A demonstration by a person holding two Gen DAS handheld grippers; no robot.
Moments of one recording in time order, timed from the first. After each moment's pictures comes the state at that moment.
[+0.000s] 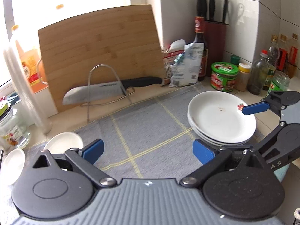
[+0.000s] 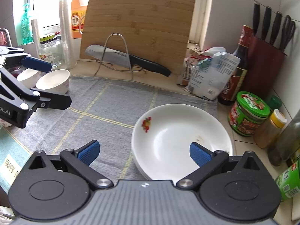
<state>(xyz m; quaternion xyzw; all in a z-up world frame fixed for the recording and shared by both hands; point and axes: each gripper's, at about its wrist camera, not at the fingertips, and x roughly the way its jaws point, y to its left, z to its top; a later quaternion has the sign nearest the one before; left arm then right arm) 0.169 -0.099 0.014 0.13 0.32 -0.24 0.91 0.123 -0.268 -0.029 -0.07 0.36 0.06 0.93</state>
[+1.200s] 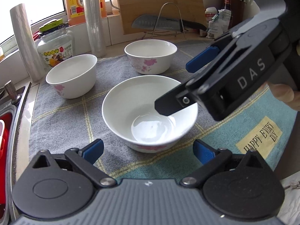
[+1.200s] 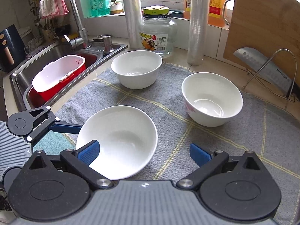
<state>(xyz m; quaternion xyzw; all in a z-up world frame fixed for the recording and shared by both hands) 0.146 0.150 -0.078 0.12 0.36 -0.26 0.89 0.189 0.040 -0.063 -0.08 0.42 0.23 0.88</state>
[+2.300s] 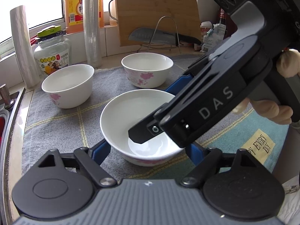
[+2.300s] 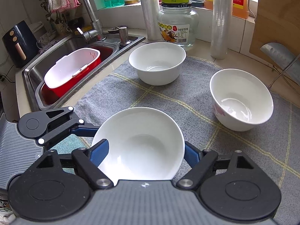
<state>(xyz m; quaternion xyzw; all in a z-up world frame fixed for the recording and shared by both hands) 0.150 0.160 -0.075 0.09 0.33 -0.29 0.89 0.208 0.058 -0.072 -0.06 0.44 0.27 0.85</state>
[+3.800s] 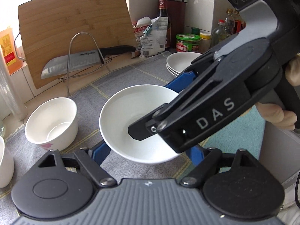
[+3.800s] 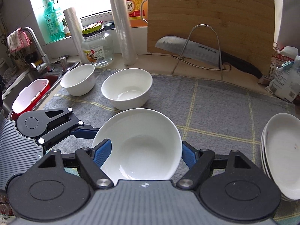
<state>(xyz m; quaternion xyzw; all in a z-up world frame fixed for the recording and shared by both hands) 0.169 -0.010 -0.042 0.16 0.32 -0.41 0.84 0.164 -0.116 -0.043 0.00 0.41 0.13 0.90</state>
